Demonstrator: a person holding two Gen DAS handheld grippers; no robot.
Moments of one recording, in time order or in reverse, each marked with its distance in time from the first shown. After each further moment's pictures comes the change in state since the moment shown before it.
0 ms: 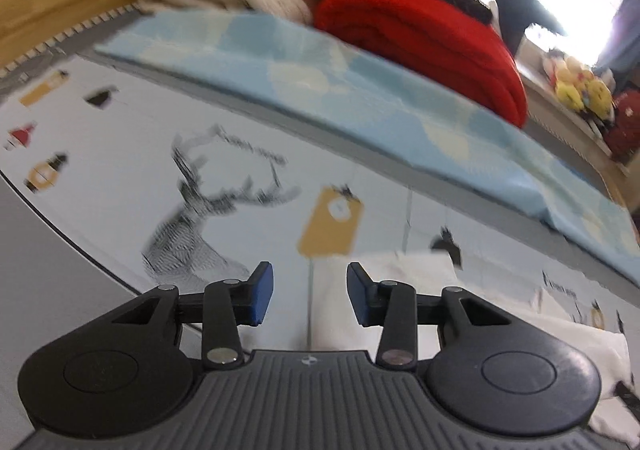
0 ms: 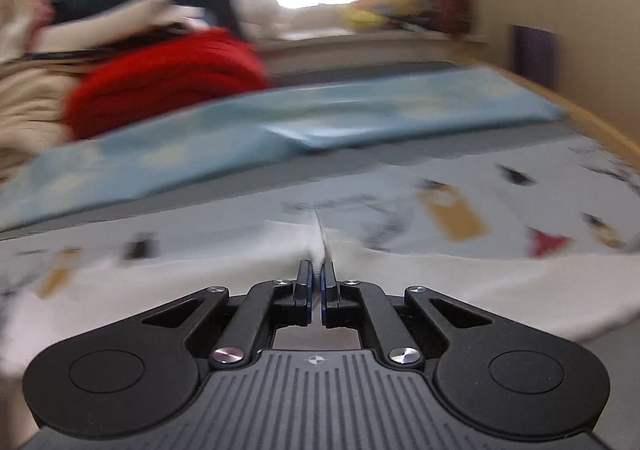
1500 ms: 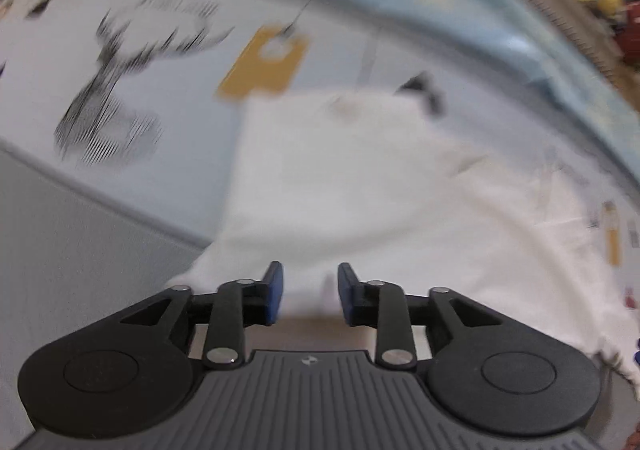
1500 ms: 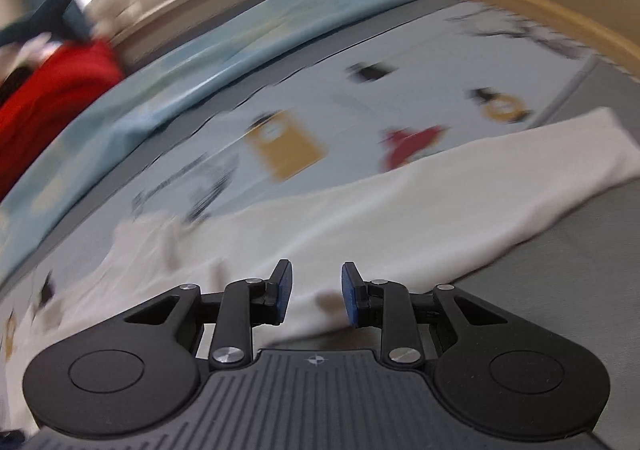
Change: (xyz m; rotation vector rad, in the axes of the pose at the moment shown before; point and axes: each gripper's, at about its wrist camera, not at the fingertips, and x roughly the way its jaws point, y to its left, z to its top) left arm 0.060 -0.076 -0.064 0.075 0.286 0.002; right arm 0.029 -0.159 -0.005 0.375 0.157 -0.124
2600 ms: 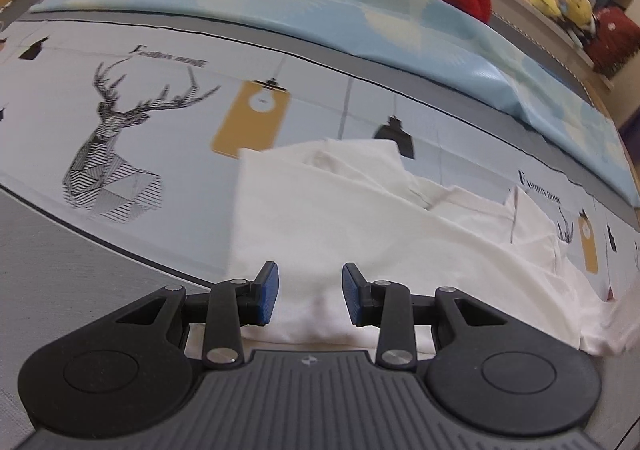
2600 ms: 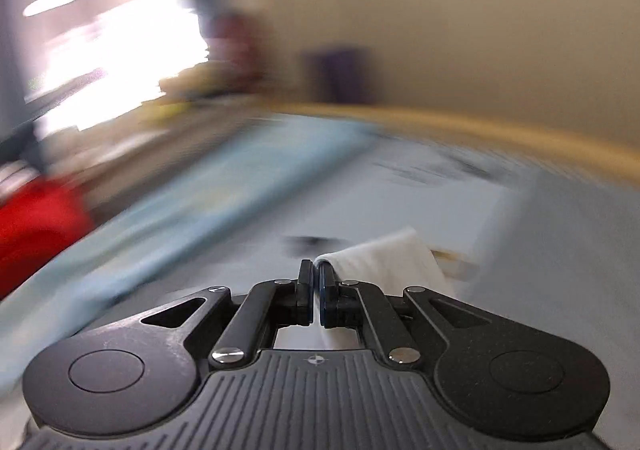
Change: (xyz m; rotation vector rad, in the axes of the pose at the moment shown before) left arm -0.026 0.013 0.013 0.032 -0.067 -0.025; right arm -0.048 0.037 0.032 -0.033 -0.425 -0.008
